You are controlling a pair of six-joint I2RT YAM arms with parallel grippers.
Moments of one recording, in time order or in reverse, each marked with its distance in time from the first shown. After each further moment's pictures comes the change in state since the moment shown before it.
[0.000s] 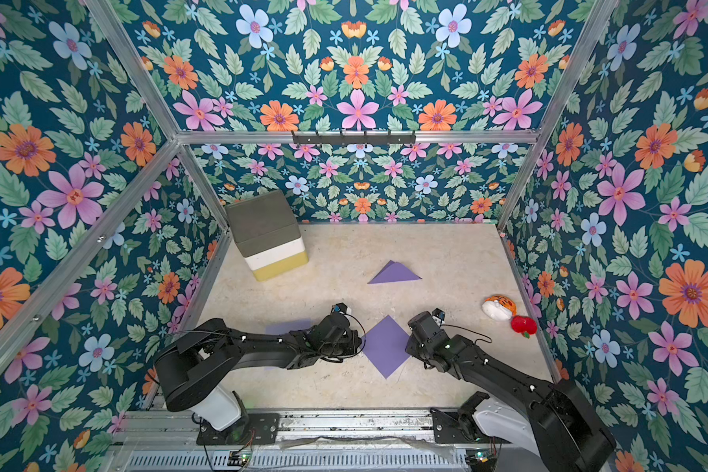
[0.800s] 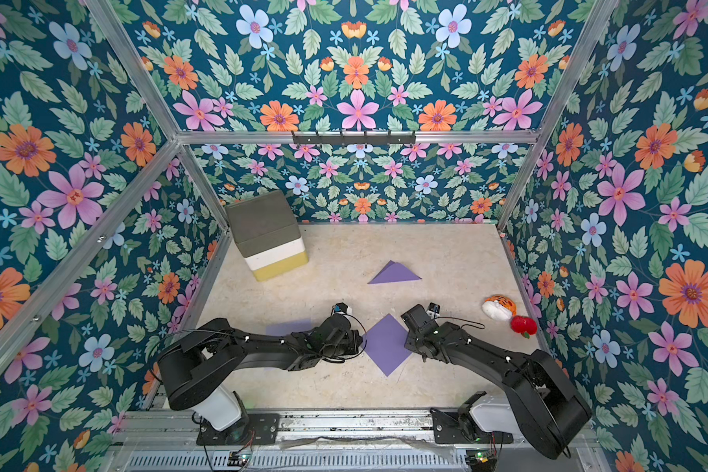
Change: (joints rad) left arm -0.009 0.019 -0.004 0.031 -0.040 0.000; right arm -0.019 0.190 0.111 -0.054 0.089 -0.112
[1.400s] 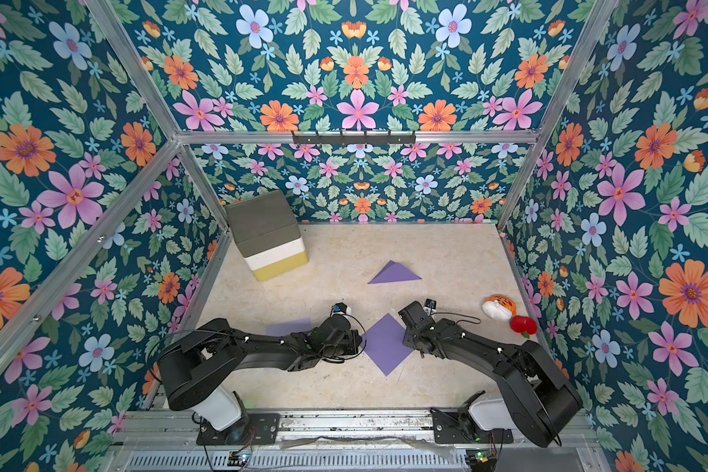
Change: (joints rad) left arm -0.002 -0.003 -0.004 0.000 -0.013 0.000; right arm -0.002 0.069 0.024 0.056 0.011 -0.044
